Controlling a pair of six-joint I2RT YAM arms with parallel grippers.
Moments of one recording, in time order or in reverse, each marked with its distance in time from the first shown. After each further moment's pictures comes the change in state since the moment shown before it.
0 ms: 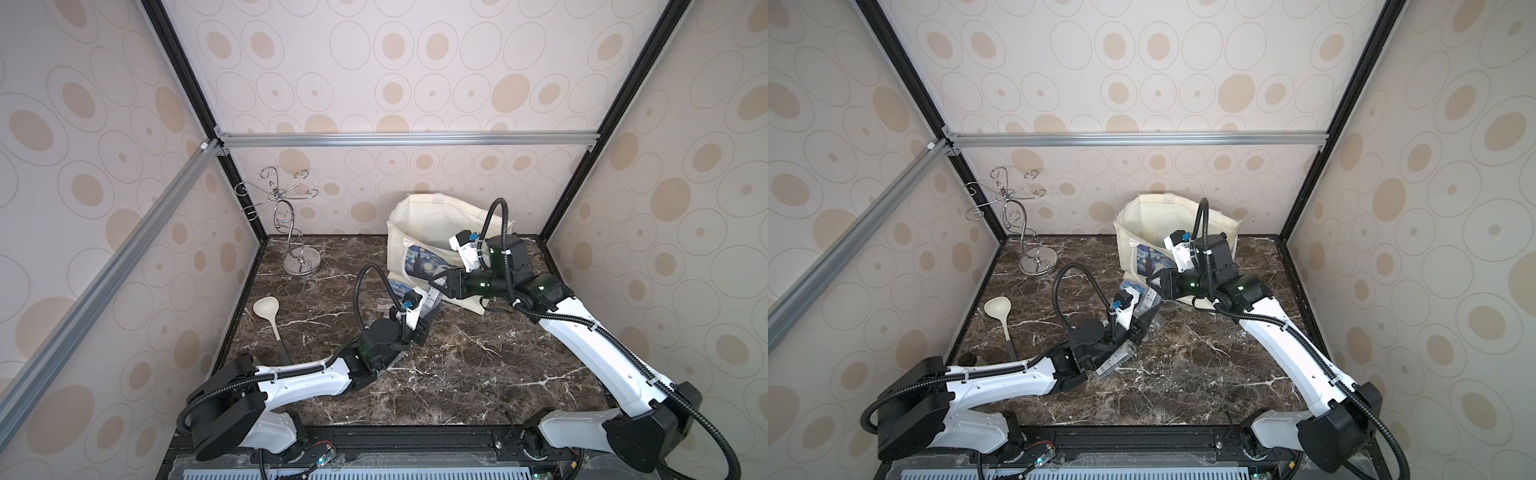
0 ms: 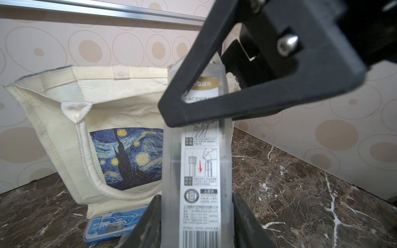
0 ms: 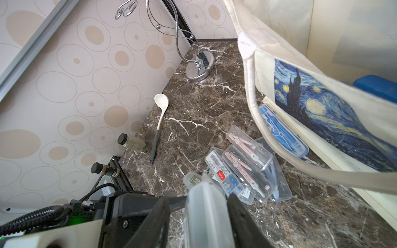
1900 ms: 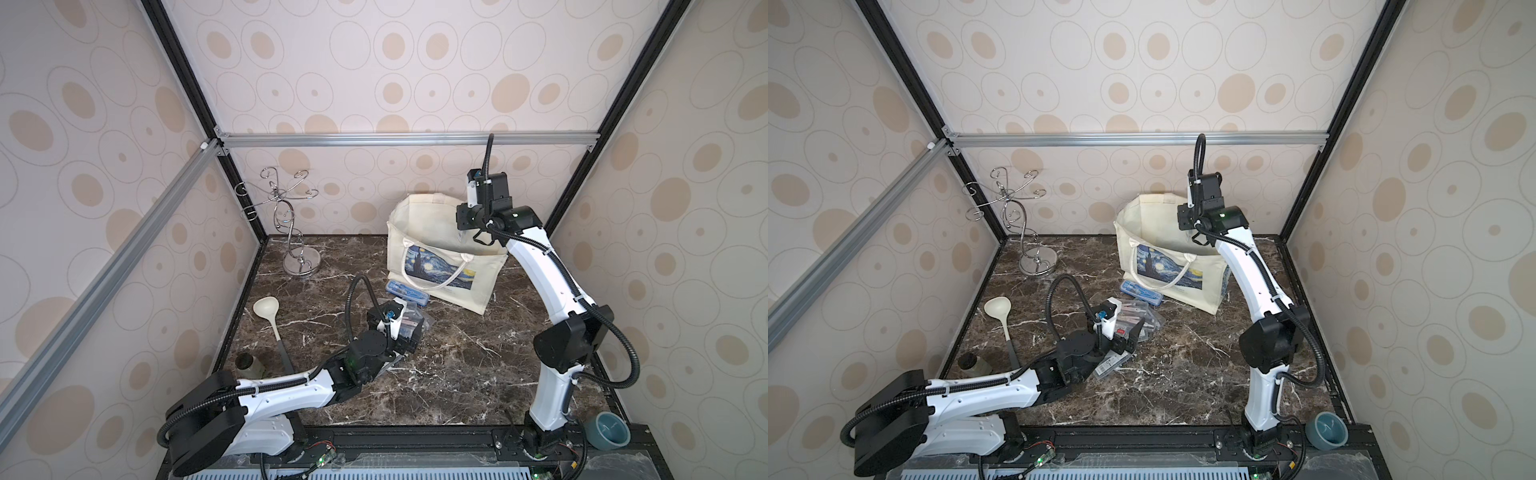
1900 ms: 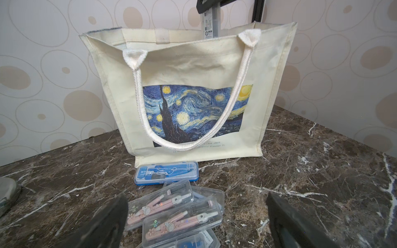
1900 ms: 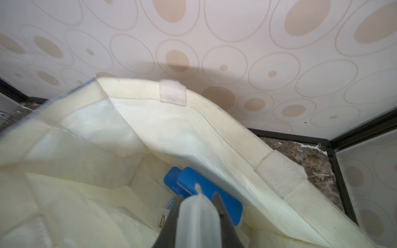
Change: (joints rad) left arm 0.010 -0.115 -0.155 -0.102 -0.164 -0.025; right arm -0.173 0.637 0.809 -0.231 0.623 -0.272
